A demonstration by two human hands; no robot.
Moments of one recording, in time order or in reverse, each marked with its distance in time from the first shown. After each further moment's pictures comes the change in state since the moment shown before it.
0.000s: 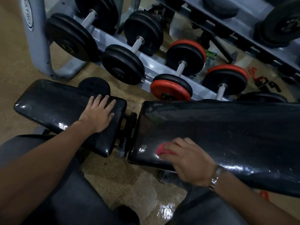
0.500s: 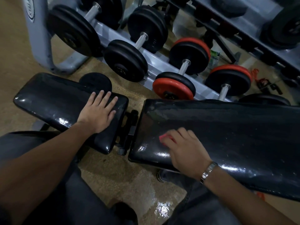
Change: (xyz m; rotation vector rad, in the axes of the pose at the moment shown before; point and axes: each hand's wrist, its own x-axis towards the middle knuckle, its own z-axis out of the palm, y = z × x) left_hand -0.006 -0.003 0.017 0.102 0.125 0.008; right_hand 0.026 -0.003 0.001 -0.100 -0.039 0.222
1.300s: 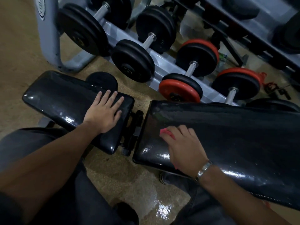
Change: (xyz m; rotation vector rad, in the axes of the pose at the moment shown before) left_hand -0.001 0.002 0.001 -0.026 0.013 -0.017; right_hand 0.025 -0.010 0.004 -0.009 -0.023 0.069
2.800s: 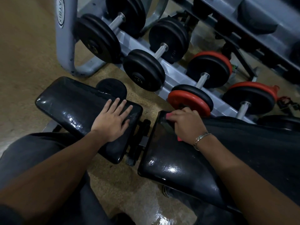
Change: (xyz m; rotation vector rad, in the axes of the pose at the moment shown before) left_hand -0.001 0.002 -0.006 -0.024 -0.011 -0.020; right_hand 0.115 0.053 0.006 0.149 0.012 0.037
